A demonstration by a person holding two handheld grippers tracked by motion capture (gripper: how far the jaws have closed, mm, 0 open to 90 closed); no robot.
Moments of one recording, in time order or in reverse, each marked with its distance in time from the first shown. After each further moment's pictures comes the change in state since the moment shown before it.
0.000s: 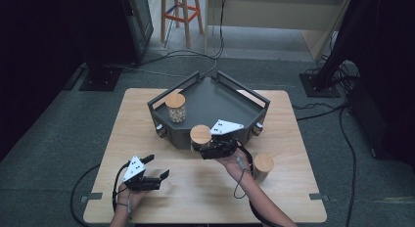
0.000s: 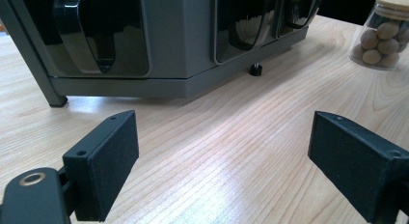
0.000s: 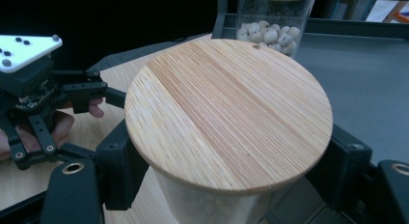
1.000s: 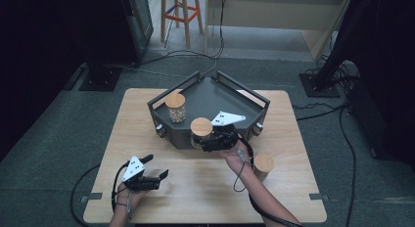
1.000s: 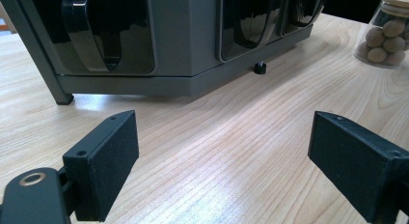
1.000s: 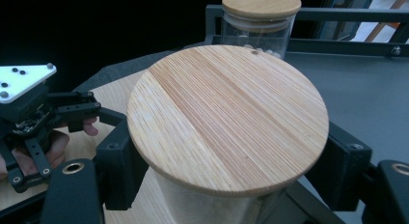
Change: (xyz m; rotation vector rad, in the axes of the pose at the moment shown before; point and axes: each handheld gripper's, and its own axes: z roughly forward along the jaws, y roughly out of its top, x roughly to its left) left arm 0.001 0.000 -0.002 0.003 0.012 -0.001; right arm -0.010 0.016 -0.002 -0.024 -0.010 0.014
